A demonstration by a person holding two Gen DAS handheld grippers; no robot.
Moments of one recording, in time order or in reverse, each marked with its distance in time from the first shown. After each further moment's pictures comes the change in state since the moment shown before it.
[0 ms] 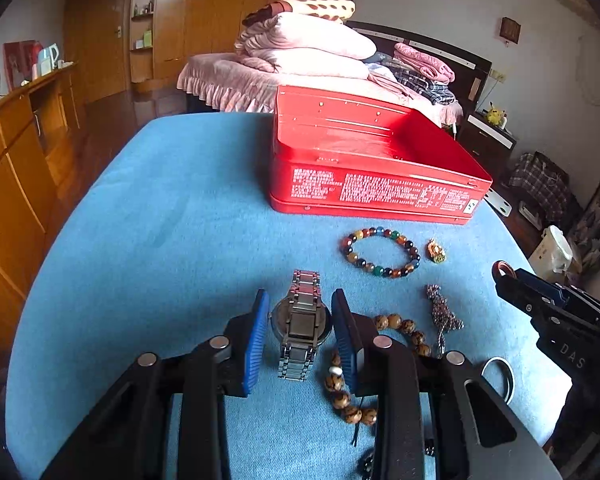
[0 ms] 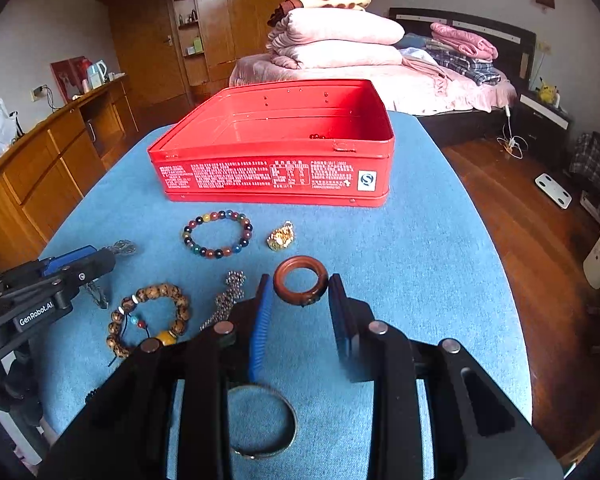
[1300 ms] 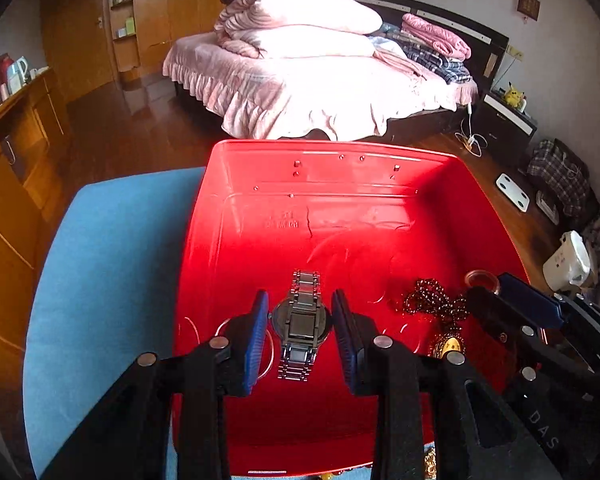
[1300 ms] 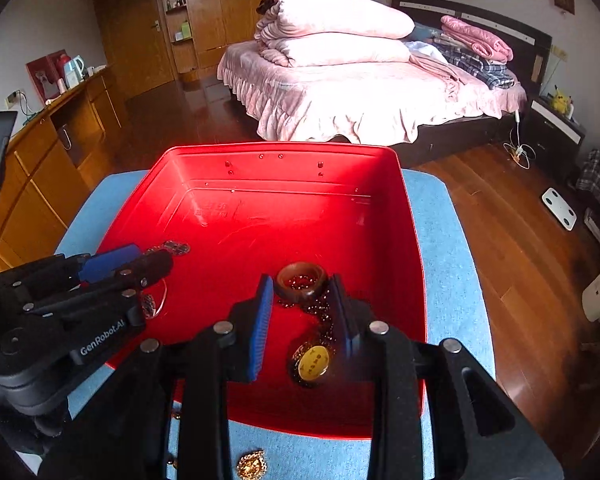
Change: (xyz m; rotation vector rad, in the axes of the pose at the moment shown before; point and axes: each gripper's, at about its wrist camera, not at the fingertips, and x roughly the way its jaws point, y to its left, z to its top) left arm 0.132 -0.038 0.167 0.030 0.146 0.033; right arm 0.109 -0.017 0.155 -0.010 0.082 -0.040
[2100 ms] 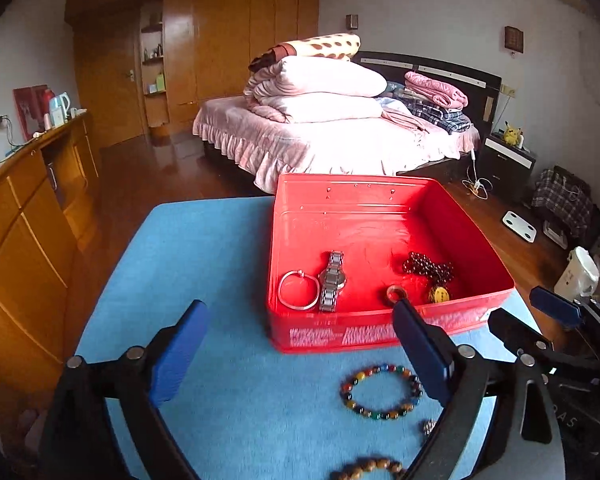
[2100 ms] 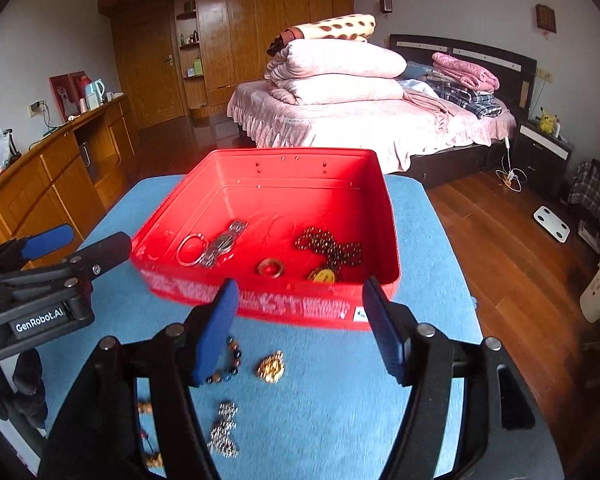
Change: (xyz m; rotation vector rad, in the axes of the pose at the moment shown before) left arm -0.119 0.018 -0.104 0.007 -0.272 0.082; right arm -0.093 0.008 -0.091 -0.007 -0.174 0.017
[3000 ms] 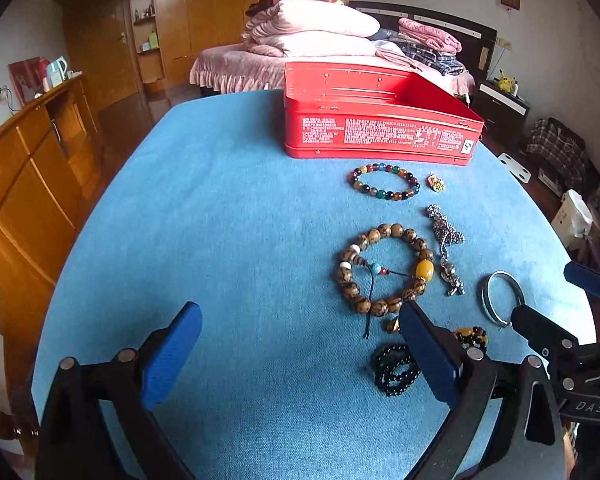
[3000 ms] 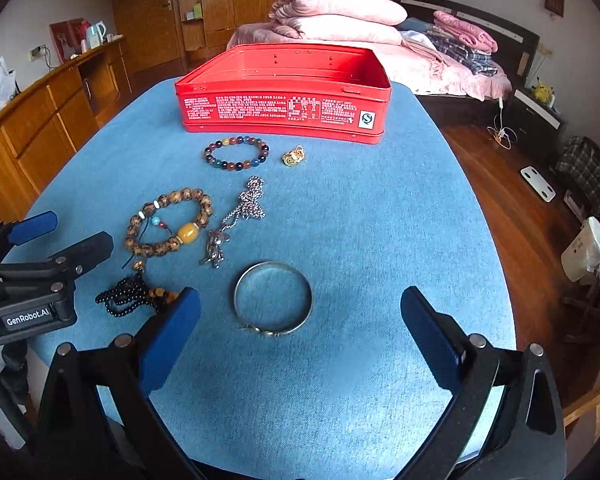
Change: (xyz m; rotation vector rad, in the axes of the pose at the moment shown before) left arm -0.054 0.012 -0.131 0.031 0.196 -0.002; right arm -0.056 0.031 -0.124 -0.046 0.205 -0.048
